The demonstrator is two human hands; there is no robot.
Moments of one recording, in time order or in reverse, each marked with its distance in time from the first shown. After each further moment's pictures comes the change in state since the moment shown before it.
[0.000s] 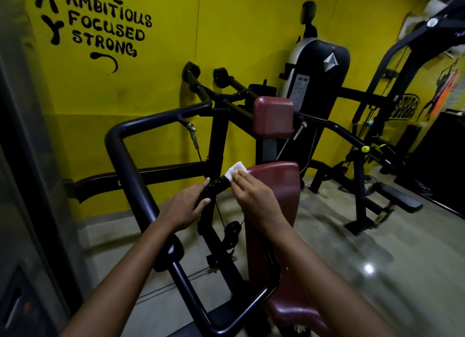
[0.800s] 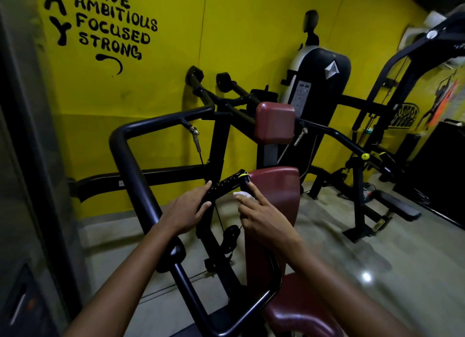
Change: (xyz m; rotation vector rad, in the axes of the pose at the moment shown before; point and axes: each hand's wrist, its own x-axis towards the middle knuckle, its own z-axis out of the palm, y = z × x) left_hand -0.007 0.006 -0.007 0.025 -0.013 0.003; right_hand -0.026 0.003 -0.019 -0.195 -0.128 -0.387
